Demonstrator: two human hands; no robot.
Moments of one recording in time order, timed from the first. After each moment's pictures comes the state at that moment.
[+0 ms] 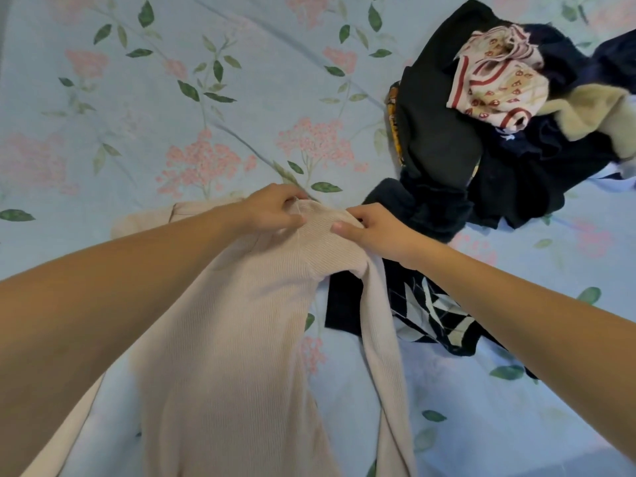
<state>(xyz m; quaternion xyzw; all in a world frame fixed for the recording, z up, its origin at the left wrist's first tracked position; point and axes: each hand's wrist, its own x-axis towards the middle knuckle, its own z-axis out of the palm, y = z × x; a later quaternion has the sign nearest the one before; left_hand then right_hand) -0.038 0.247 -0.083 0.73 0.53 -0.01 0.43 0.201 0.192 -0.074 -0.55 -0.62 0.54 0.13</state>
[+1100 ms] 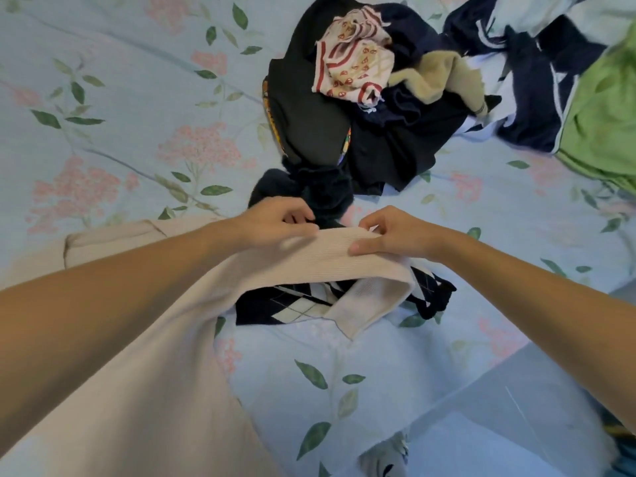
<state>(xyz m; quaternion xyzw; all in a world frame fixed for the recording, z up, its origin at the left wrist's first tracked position) 0.137 0.199 -0.063 0.77 0.39 0.01 0.51 0.399 0.108 -0.018 -0.64 -0.56 0.53 0.06</state>
